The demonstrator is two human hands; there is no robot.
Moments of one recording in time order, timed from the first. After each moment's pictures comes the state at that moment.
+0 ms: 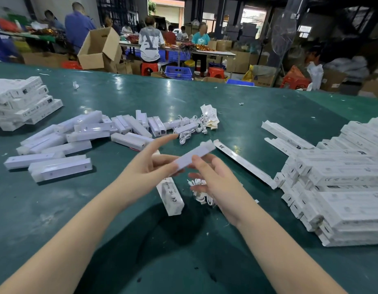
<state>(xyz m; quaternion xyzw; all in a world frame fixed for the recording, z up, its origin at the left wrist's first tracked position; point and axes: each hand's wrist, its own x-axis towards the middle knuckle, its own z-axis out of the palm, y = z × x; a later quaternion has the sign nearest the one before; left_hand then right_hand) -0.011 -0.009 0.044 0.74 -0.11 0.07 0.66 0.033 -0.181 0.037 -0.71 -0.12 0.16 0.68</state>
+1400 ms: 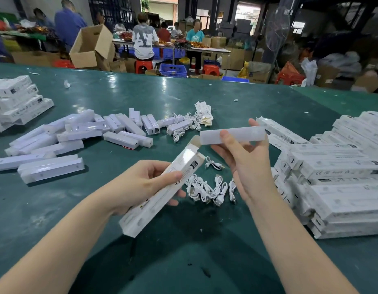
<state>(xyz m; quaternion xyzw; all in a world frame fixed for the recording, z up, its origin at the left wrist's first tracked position) -0.020 -0.020 0.048 0.73 -0.05 -0.09 0.67 0.049 -0.211 0.063 -0.48 -0.12 -0.05 0.87</state>
